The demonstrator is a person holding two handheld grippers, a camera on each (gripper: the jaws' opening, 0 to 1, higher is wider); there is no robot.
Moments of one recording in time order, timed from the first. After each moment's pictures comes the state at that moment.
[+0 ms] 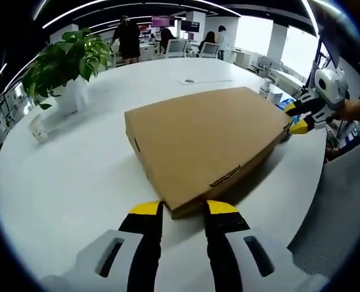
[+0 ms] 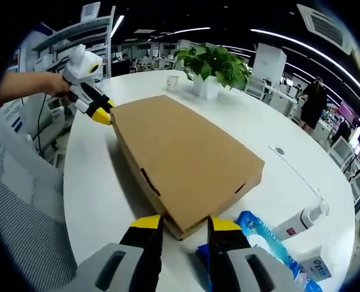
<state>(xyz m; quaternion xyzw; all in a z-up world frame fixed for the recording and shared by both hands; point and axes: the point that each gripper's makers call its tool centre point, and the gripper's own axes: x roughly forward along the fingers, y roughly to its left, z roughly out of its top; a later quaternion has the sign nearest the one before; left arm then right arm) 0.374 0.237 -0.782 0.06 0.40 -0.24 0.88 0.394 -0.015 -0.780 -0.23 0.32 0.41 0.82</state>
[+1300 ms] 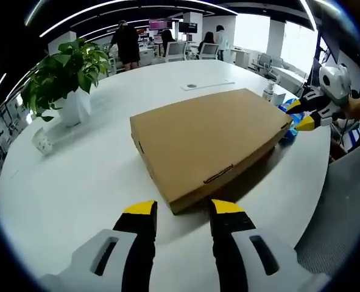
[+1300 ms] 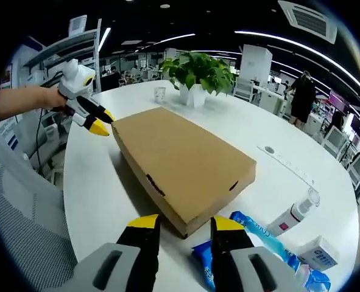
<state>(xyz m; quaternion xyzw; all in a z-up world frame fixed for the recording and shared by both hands) 0.380 0.242 -0.764 0.09 0.38 -0.23 0.89 0.393 -0.030 -0.756 -0.16 0.30 0.38 0.86</state>
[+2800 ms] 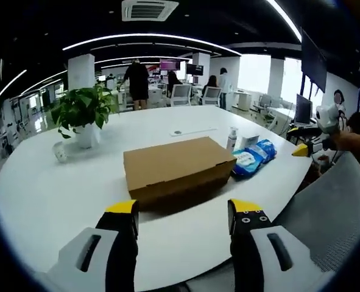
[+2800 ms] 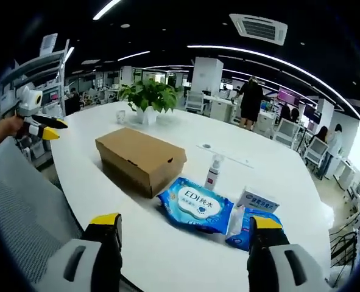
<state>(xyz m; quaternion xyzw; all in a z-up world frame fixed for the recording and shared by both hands) 0.268 0.195 -0.665 0.02 0.25 -0.21 0.95 0.297 -0.172 -0.687 -0.13 0.26 0.24 0.93</state>
